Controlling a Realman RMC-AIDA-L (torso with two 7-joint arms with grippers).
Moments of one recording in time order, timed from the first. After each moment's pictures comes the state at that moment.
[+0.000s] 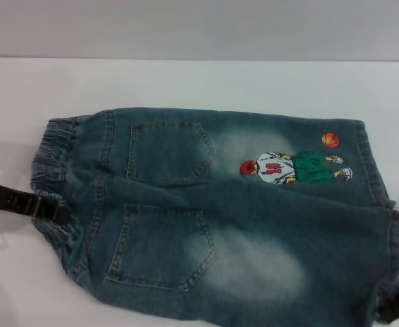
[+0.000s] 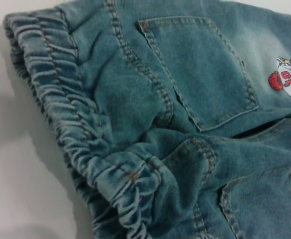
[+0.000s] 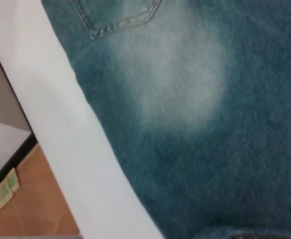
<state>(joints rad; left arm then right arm) -0.60 -1.94 0.76 0.79 2.47 1.63 -2.27 0.60 2.06 -0.69 -0.87 -2.79 -1.87 1.85</state>
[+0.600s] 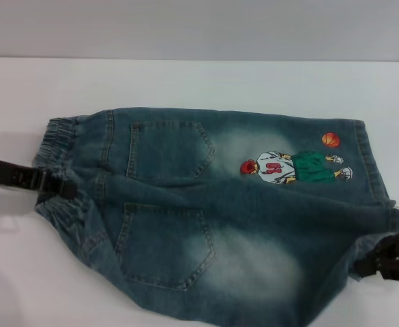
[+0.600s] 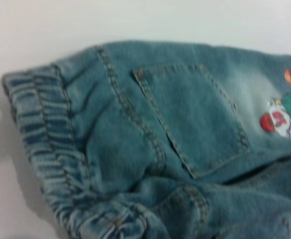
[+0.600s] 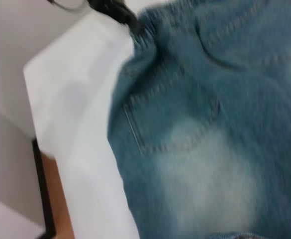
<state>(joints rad) -0.63 -1.94 0.70 0.79 2.46 1.61 -2.28 0.50 2.02 -0.67 -0.86 -2.41 -1.89 1.70</state>
